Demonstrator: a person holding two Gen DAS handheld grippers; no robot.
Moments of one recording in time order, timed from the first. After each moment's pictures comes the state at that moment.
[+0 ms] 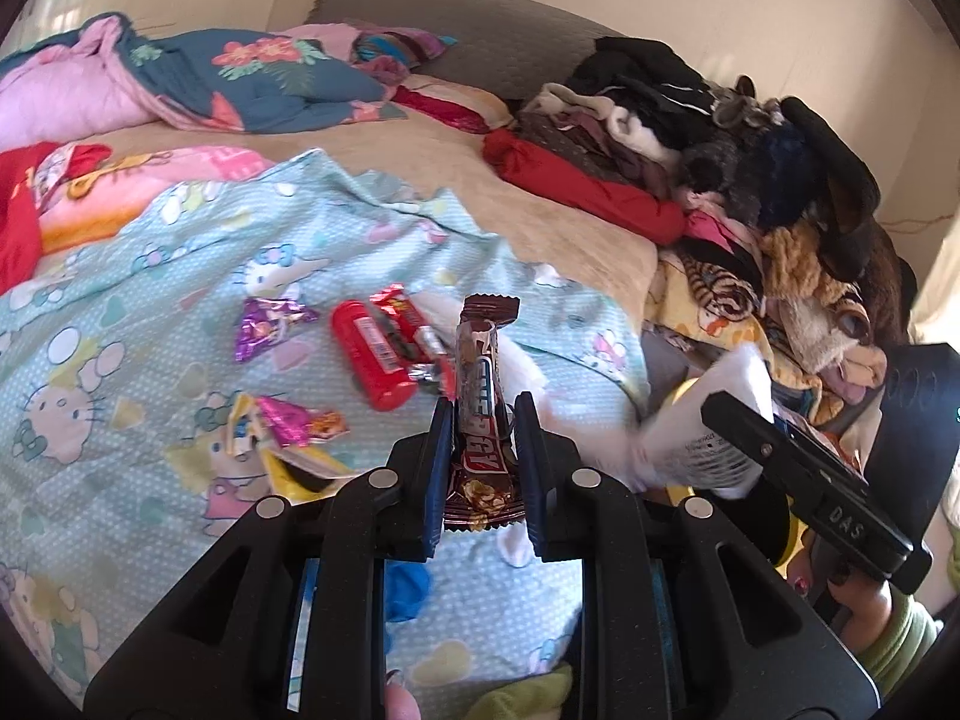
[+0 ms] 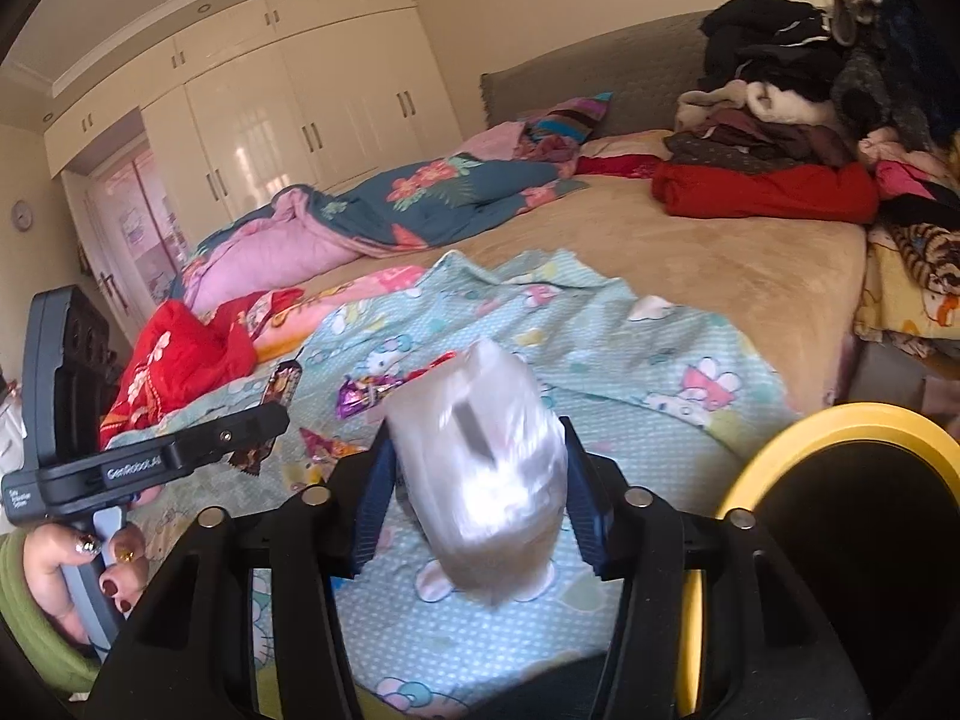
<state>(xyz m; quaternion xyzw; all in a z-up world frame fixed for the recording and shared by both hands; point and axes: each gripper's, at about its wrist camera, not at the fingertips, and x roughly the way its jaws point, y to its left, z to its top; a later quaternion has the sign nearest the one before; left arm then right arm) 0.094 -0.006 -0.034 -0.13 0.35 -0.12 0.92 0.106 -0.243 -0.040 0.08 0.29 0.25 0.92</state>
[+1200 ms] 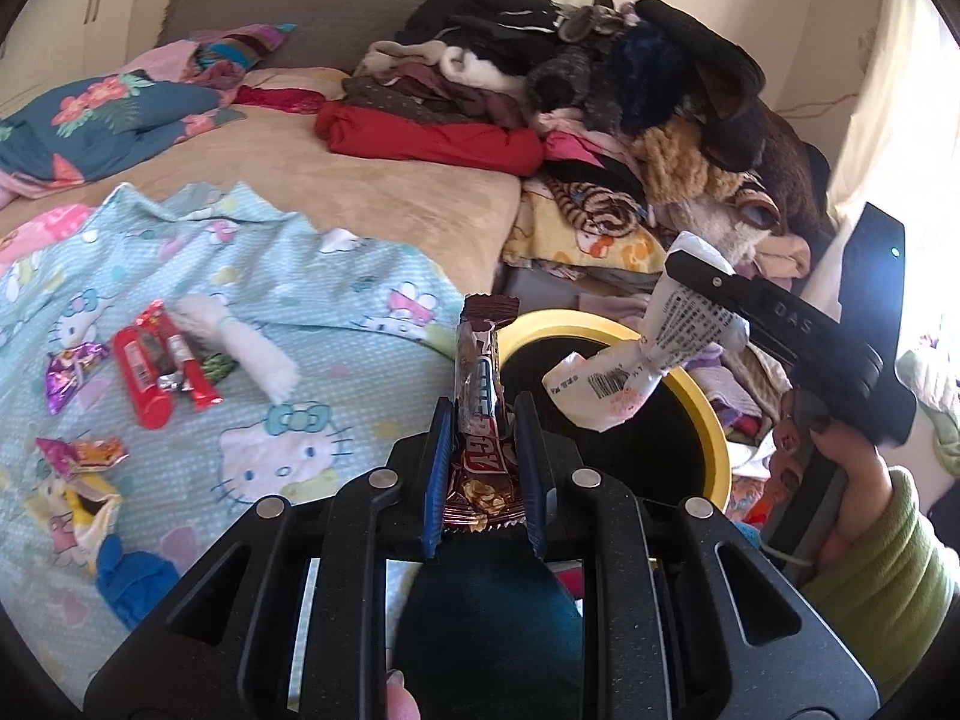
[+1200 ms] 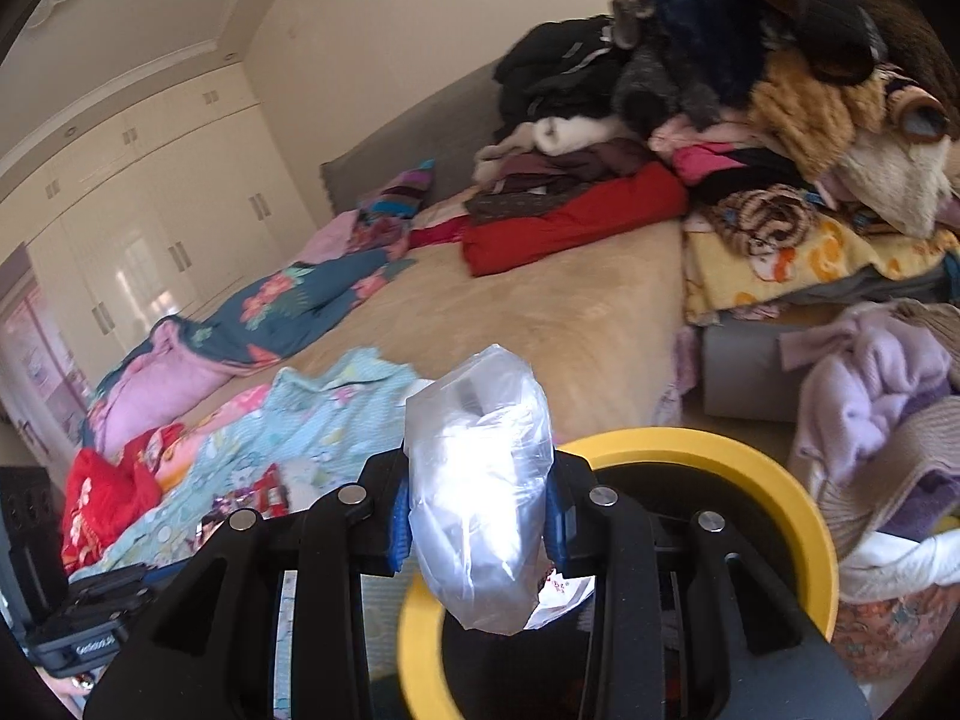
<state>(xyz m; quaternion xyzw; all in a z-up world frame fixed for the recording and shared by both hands) 0.090 -0.152 -0.030 -0.05 0.36 -0.26 0.89 0.097 -0.422 -0.024 0.18 0.25 0.06 0.95</state>
